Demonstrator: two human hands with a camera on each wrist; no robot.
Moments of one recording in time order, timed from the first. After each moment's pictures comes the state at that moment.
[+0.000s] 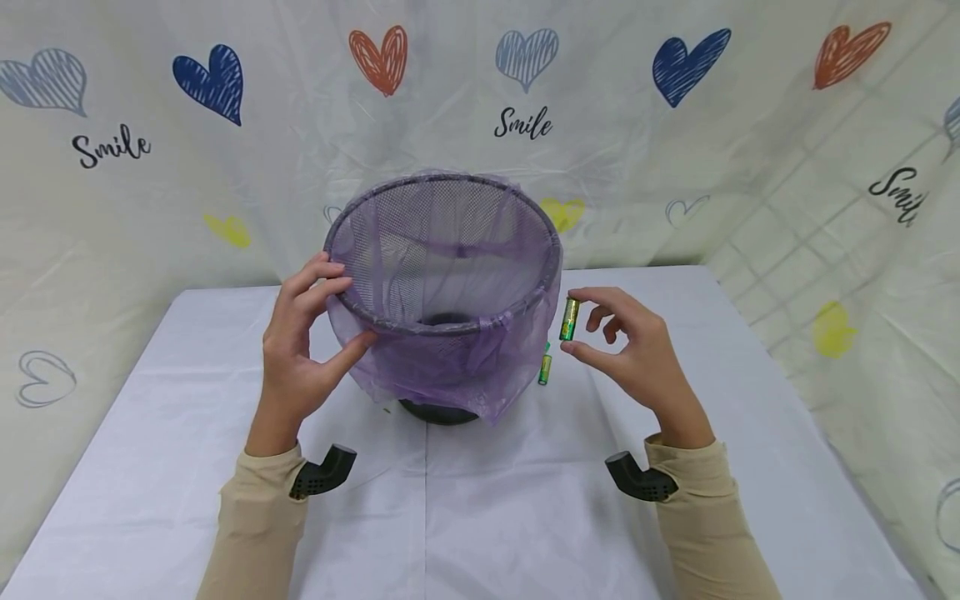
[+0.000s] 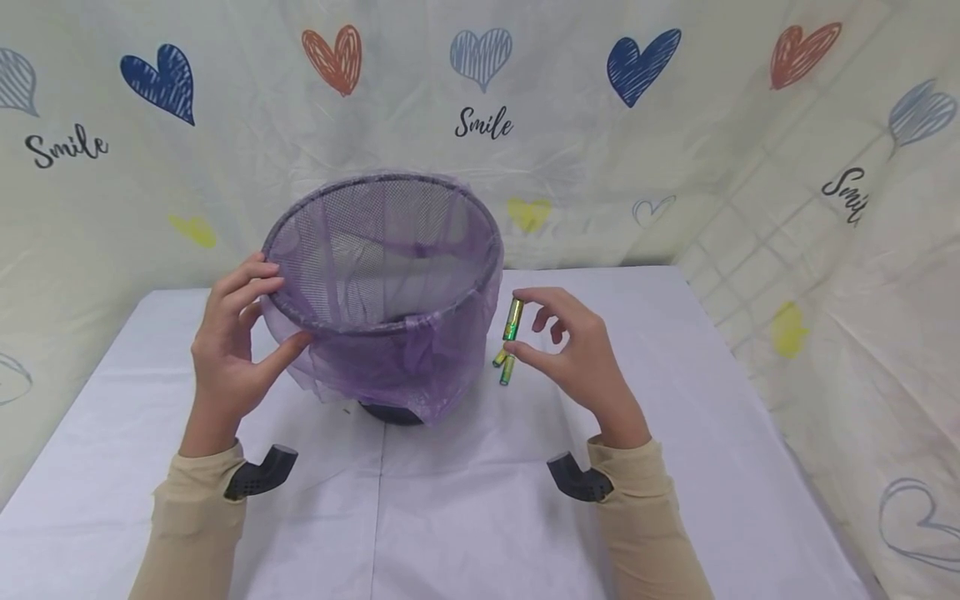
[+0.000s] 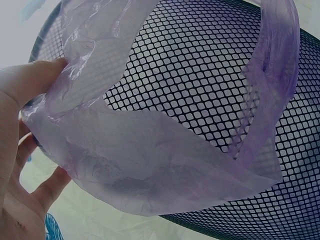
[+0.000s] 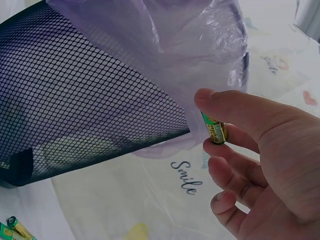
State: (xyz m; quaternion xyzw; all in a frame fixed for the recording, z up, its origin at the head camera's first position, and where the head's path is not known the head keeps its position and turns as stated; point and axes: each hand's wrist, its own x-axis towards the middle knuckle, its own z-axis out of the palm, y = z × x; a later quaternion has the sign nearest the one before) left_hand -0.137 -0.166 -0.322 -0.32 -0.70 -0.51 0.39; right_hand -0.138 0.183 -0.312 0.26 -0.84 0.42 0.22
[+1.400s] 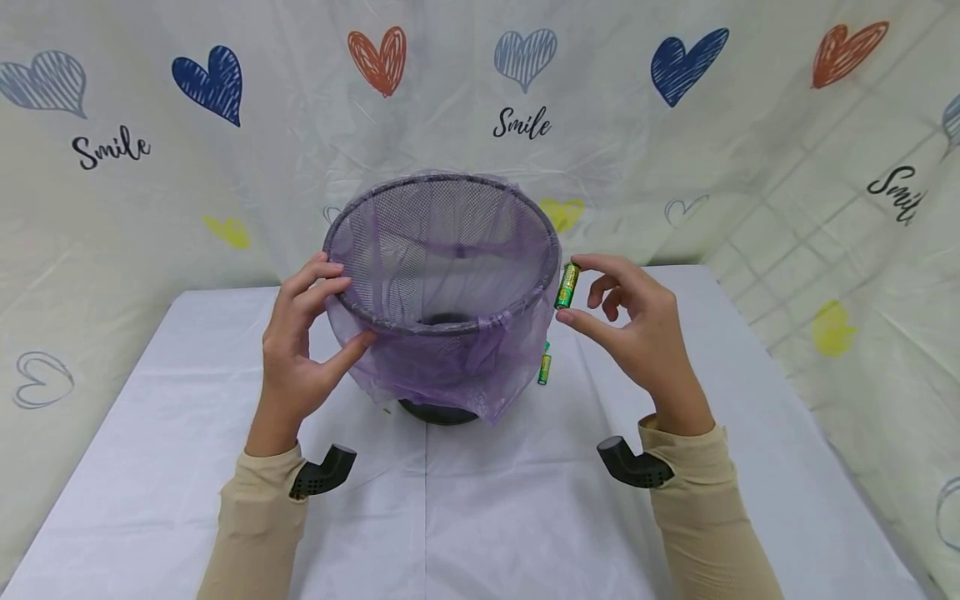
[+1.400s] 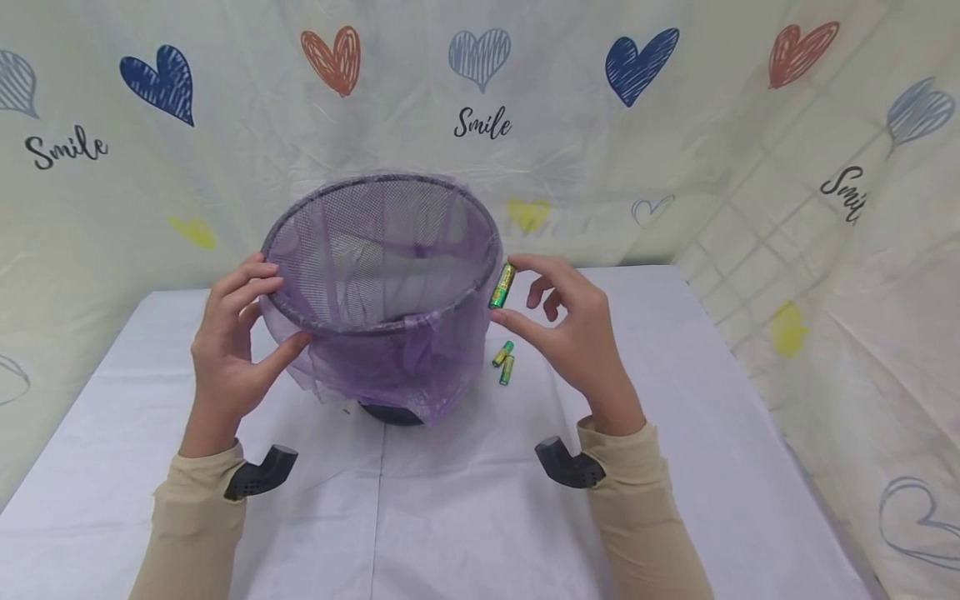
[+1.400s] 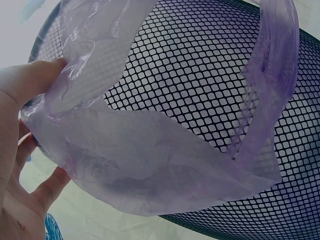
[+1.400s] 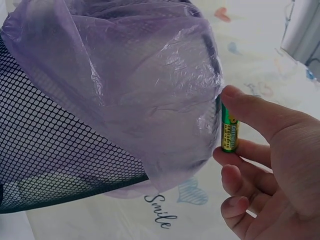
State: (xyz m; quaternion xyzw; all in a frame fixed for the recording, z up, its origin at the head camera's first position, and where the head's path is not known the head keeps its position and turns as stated) left_hand -0.142 -0.169 -0.330 -0.32 -0.69 -0.52 0.39; right_hand -0.151 0.178 -0.298 0.24 -0.80 0.48 0.26
